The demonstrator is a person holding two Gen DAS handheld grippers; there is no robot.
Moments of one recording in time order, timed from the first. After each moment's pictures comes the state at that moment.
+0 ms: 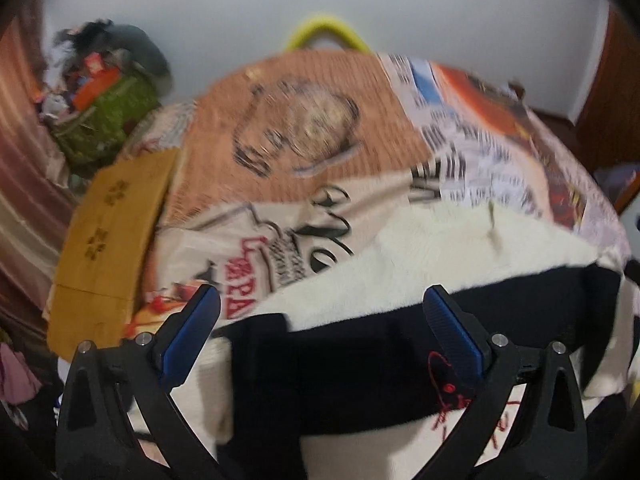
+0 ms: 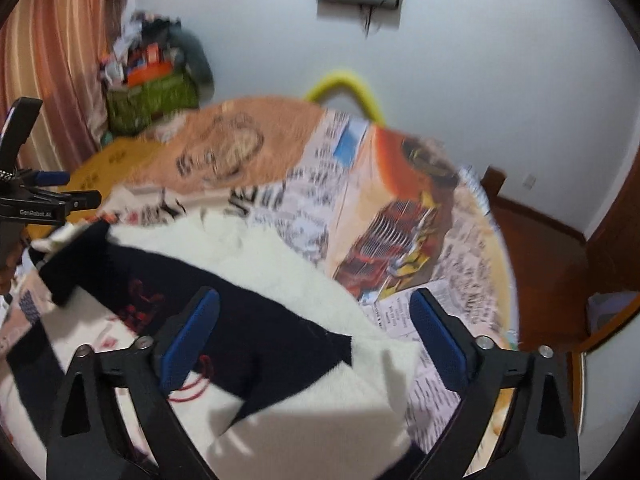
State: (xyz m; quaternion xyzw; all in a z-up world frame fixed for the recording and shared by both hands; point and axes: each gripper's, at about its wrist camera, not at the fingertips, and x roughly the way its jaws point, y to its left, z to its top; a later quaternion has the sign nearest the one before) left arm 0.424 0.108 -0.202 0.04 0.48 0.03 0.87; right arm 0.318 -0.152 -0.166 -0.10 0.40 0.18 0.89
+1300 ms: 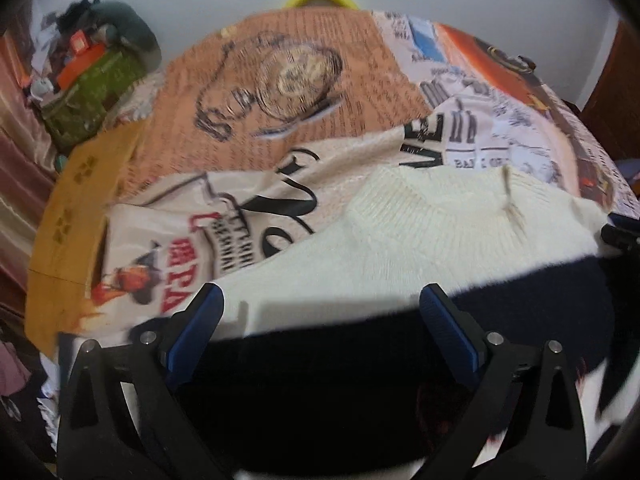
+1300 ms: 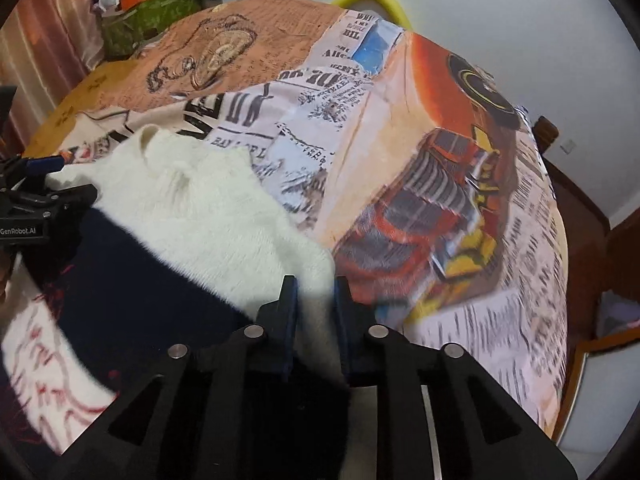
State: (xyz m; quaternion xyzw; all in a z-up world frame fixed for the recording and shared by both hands) left arm 0.442 0.084 -0.248 0.03 0.51 0.04 0.86; right arm 0.386 -0.154 -0.218 -0.13 0.50 0.19 0.84
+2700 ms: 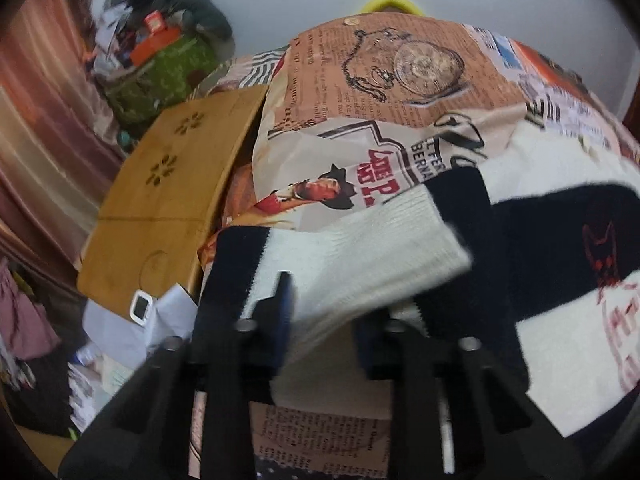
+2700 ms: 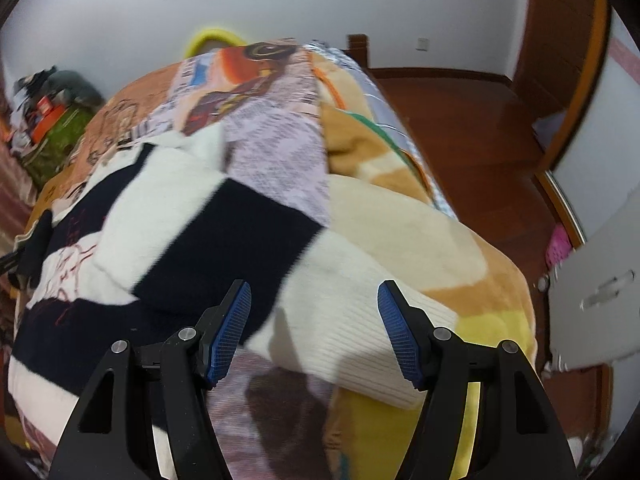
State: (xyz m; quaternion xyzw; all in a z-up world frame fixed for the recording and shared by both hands) left arm 0.332 0.227 -0.243 0.02 0.49 0.13 0.86; right arm 0.183 -0.329 -0.212 0.08 0.48 0.00 0.87
